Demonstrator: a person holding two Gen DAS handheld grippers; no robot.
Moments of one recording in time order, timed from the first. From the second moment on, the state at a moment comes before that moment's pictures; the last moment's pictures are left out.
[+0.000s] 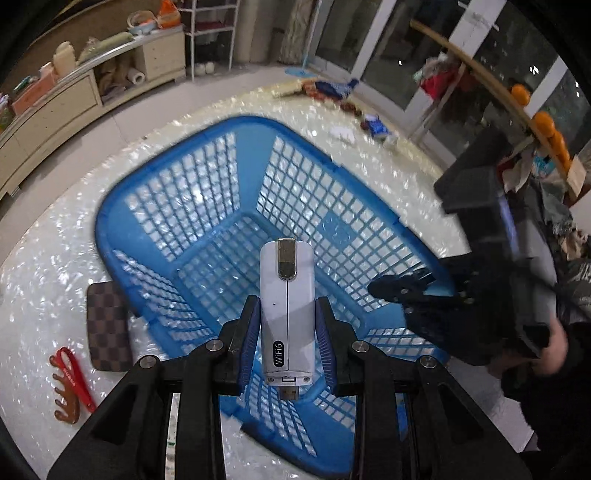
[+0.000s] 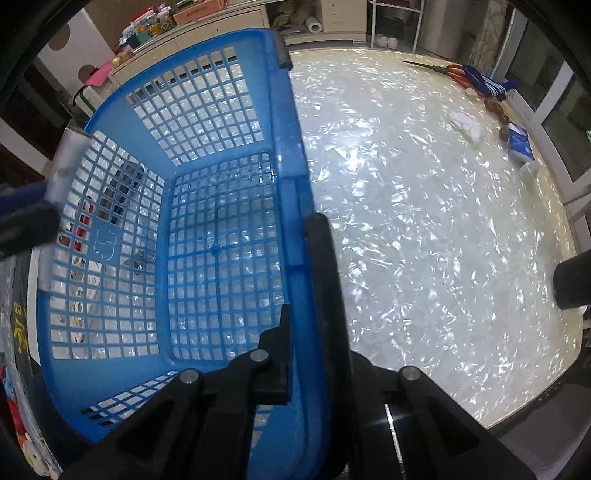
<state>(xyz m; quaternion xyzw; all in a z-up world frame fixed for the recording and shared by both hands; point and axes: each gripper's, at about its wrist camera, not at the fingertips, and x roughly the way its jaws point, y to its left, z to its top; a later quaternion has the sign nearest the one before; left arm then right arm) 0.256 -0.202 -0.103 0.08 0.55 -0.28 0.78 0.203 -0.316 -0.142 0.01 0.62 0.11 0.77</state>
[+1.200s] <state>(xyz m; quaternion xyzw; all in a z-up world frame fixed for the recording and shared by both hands) 0.244 -0.188 -0.071 0.24 0.49 -0.27 0.79 0.203 -0.325 -0.146 0.04 0.62 0.11 0.78</state>
